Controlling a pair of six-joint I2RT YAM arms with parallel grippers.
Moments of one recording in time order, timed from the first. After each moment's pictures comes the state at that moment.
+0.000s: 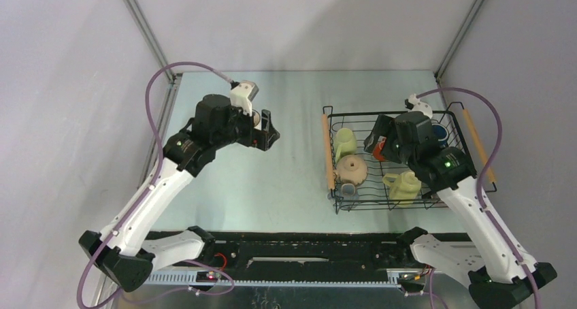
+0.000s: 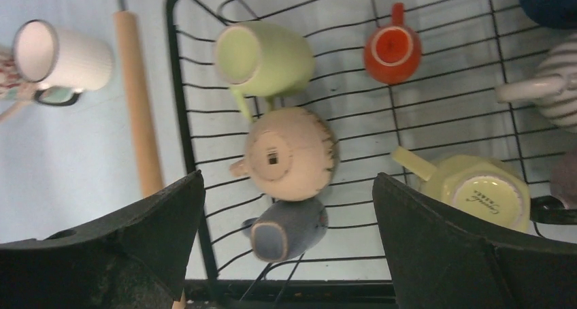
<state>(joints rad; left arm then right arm) -0.54 1.12 1.26 -0.63 0.12 -0.19 0.49 0.94 1.19 -0.93 0.29 0.63</state>
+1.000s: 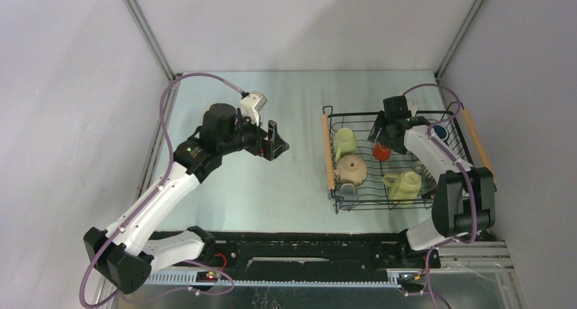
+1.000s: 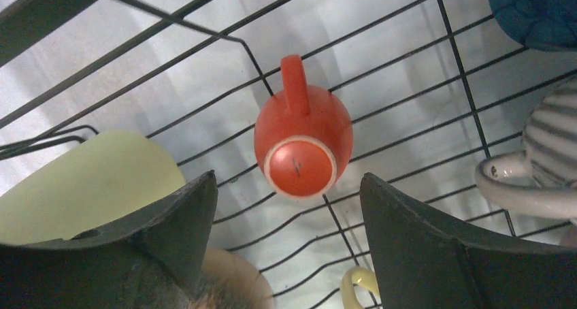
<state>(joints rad) -0.56 1.08 1.08 -0.45 0.29 -0.22 0.15 1.50 1.08 -0.60 0.24 0.54</state>
